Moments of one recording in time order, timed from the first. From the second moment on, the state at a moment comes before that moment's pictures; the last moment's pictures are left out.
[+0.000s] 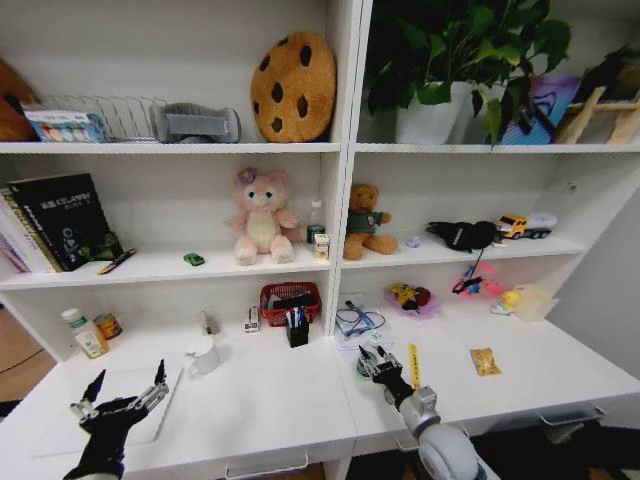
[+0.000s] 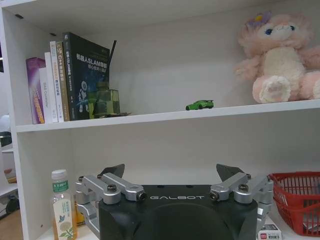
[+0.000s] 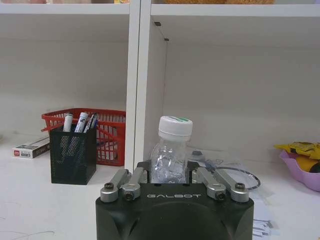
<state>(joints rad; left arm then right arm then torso) 2.06 -1.46 -0.90 -2.48 -0.27 -0.02 -0.15 -1.48 1.02 0.32 1.94 0.38 0.02 0.08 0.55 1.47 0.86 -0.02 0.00</state>
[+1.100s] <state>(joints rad) 2.06 -1.46 -0.90 -2.48 -0.27 -0.02 -0.15 -2.63 1.18 0.60 2.25 -0.14 0.54 0.25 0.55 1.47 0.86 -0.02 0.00</state>
